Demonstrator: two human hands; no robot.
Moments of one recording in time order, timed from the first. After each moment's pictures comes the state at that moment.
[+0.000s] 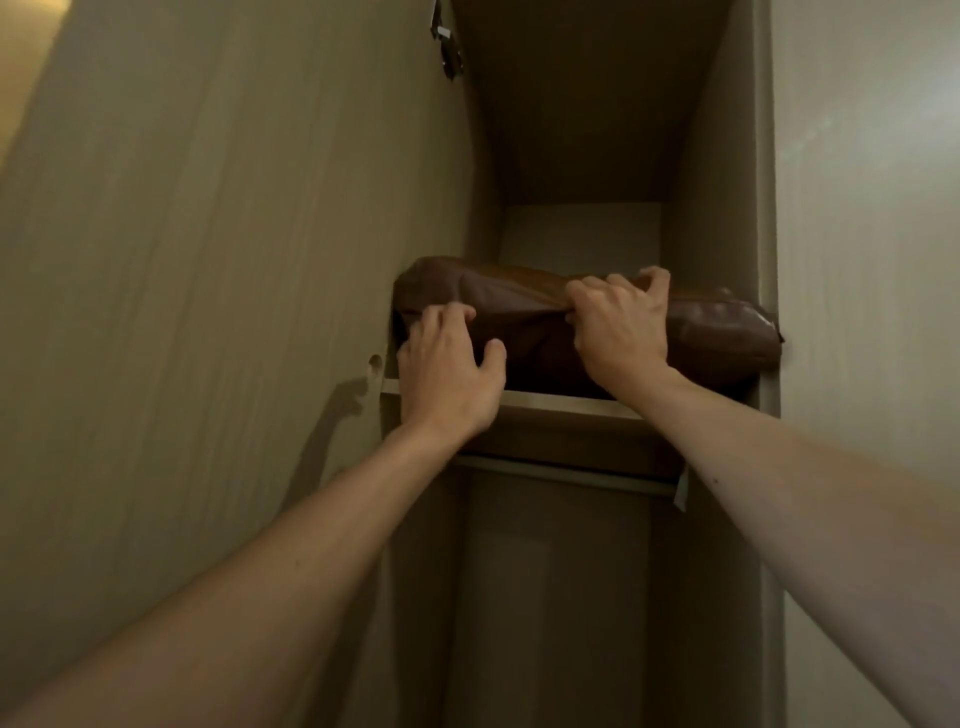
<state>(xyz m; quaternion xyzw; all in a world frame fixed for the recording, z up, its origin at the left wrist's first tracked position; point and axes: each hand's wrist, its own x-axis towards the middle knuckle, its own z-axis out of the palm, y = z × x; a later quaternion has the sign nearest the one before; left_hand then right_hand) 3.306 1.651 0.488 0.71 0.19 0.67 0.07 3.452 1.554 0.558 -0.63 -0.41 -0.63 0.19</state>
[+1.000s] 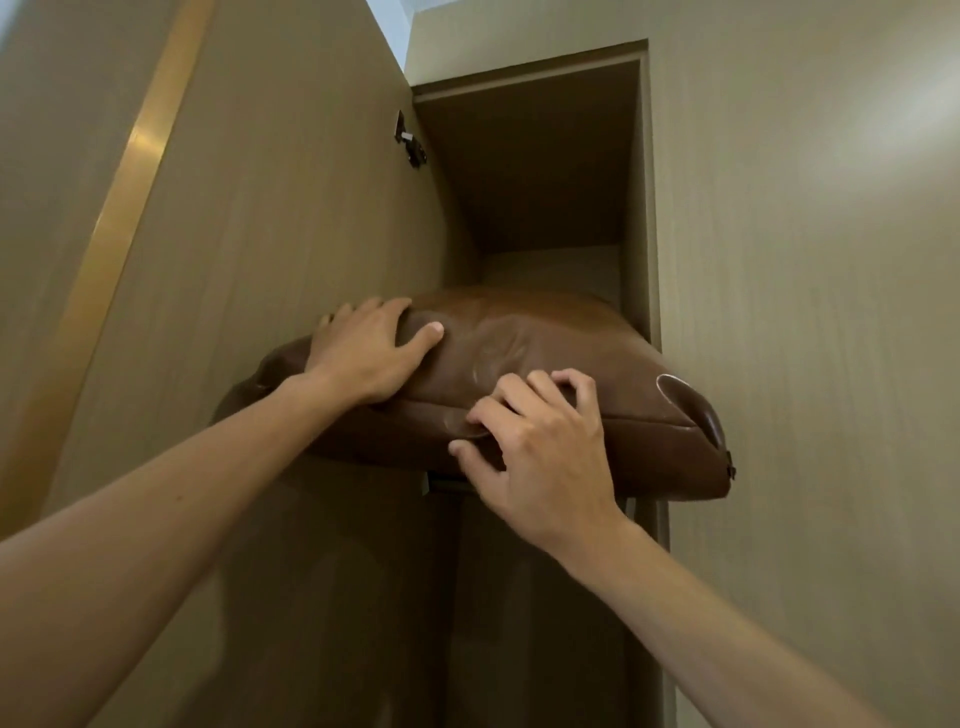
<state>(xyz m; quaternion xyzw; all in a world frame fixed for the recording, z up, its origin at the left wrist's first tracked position) 3.214 1.583 0.540 0.78 0.30 0.54 -0.13 3.351 1.419 0.444 -0.50 -0.54 -0.61 0.30</state>
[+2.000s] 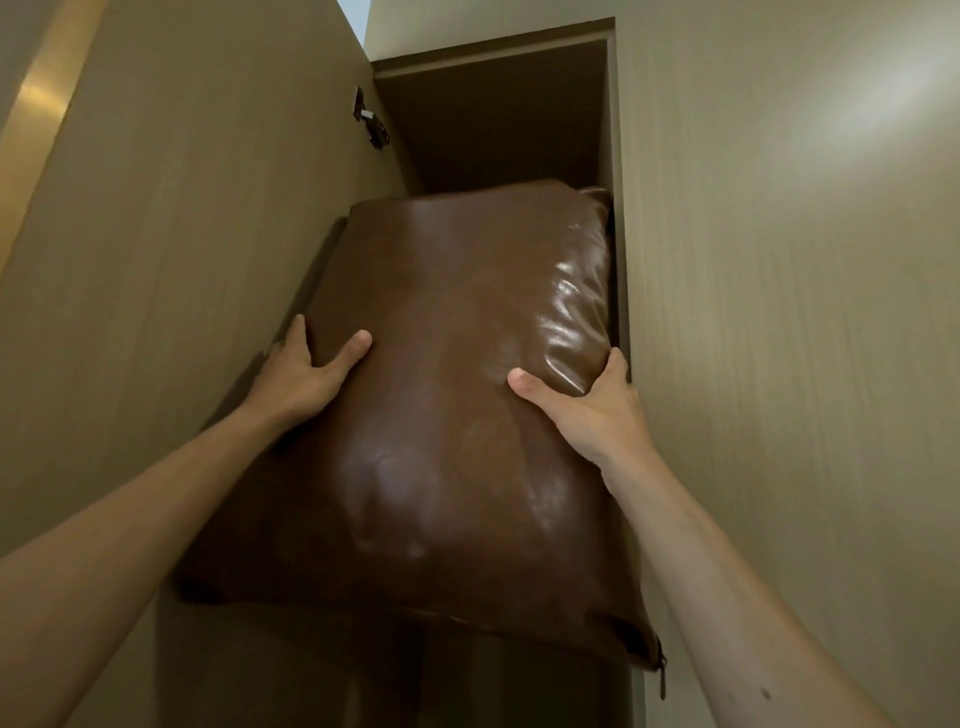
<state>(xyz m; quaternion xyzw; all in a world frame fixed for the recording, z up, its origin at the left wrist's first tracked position) 3.232 1.651 0.509 0.72 0.28 0.59 0.21 3.432 1.408 0.484 -0.66 -0.40 -0.13 0.63</state>
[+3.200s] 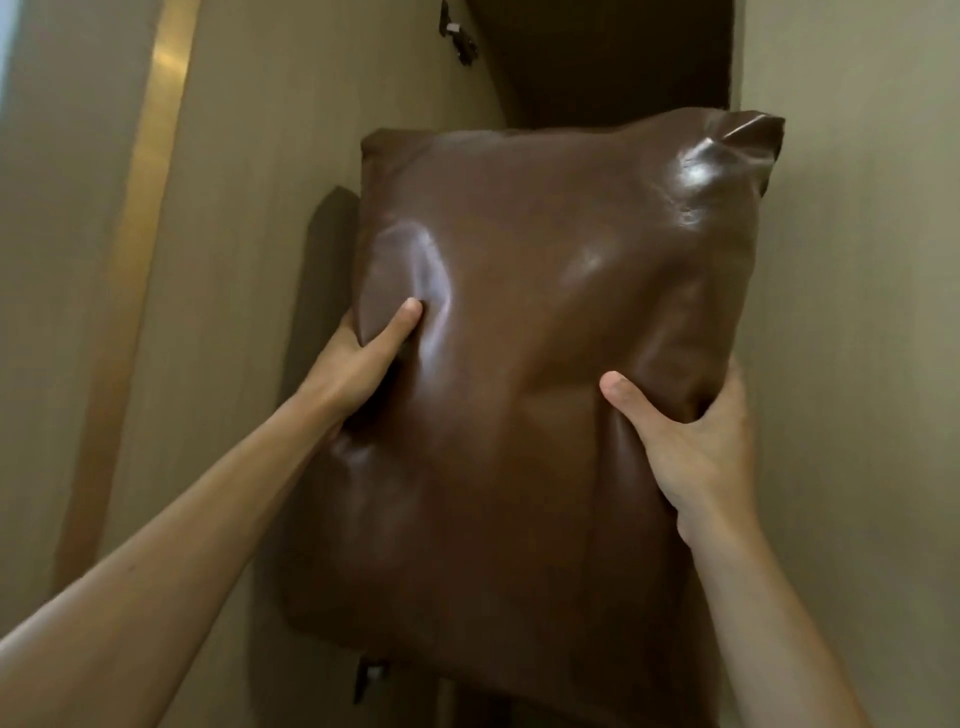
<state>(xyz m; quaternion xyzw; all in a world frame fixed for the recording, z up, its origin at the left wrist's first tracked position) 3.209 1.567 0.419 0.67 0.23 0.65 0.26 3.460 1.410 0.375 -0.46 -0.43 -0.12 0.77</state>
